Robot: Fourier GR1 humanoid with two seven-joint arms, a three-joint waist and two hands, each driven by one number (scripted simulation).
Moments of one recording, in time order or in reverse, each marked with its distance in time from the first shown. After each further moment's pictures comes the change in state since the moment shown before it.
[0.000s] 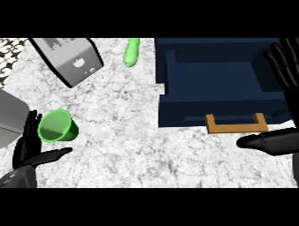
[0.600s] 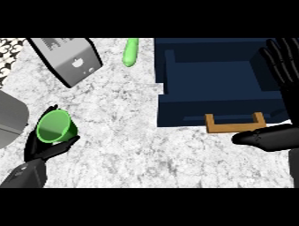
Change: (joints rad) left arm -0.043 -0.042 -0.008 0.005 -0.006 -0.059 0.001; right arm -0.032 0.007 0.015 0.006 0.021 -0.017 0.024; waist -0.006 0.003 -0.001
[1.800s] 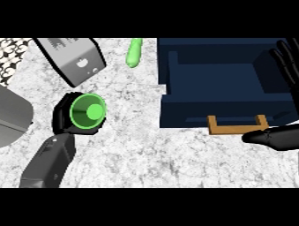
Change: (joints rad) left arm -0.113 -0.158 -0.027 -0.196 -0.016 0.152 -0.120; right arm 0.017 -0.030 -0.045 0.009 -0.024 0.020 0.003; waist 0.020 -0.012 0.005
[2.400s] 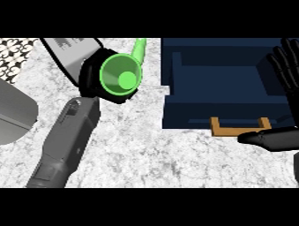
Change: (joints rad) left arm -0.191 -0.109 -0.161 -0.314 0.011 0.017 0.301; right arm 0.035 0.019 0.013 0.010 0.048 -0.018 -0.034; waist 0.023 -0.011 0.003
